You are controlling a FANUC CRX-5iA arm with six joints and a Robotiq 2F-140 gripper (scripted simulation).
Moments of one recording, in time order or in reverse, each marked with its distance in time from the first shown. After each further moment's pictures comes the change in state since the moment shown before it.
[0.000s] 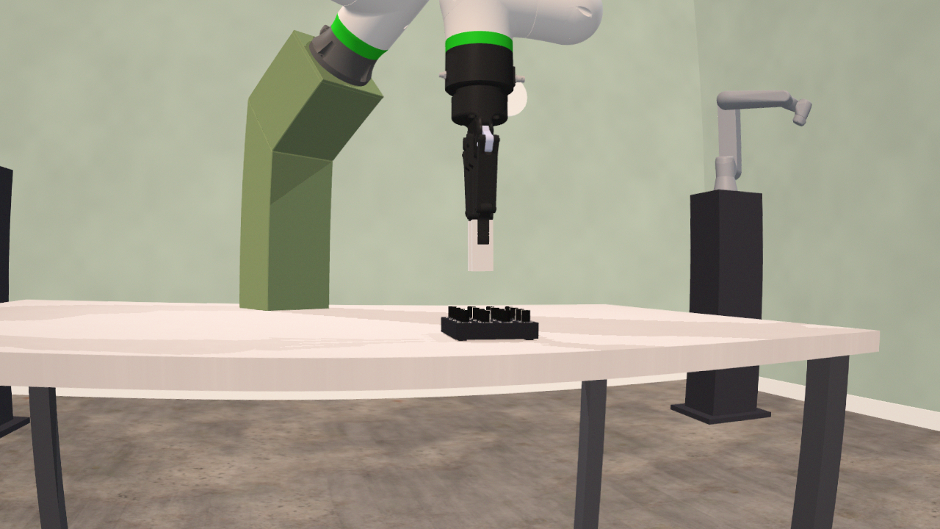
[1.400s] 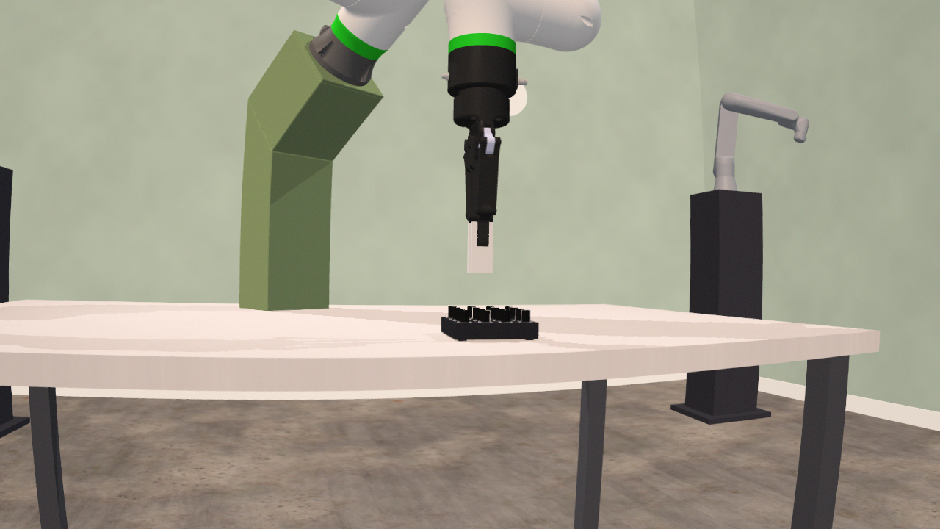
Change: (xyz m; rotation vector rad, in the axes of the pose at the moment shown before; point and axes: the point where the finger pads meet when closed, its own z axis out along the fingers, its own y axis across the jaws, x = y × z) arm 0.000 0.001 0.002 -0.001 0.018 0.002
